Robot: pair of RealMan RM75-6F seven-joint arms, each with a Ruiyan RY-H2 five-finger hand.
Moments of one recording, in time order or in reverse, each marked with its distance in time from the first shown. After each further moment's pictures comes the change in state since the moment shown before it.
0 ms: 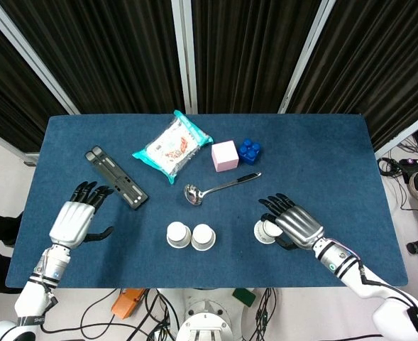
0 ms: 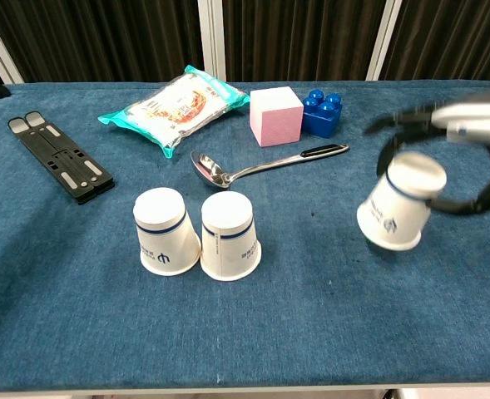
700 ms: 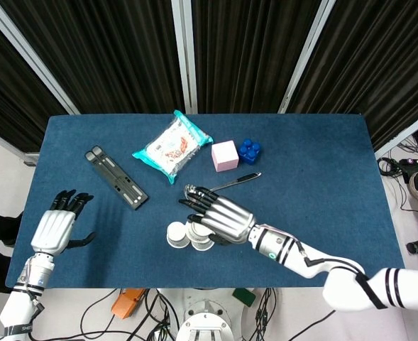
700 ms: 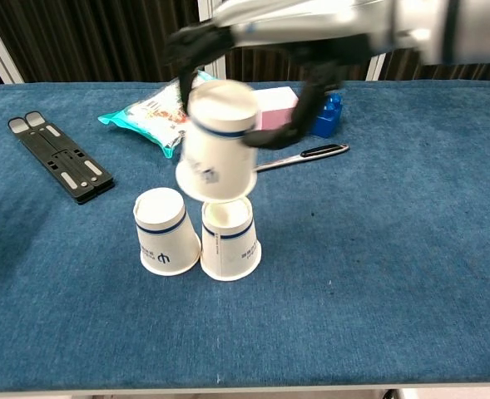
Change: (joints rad) left arm 0.071 0.011 0.023 0.057 -0.019 0.018 -0.066; right arm 0.375 -0.123 0.194 -0.120 0.234 -0.194 -0.206
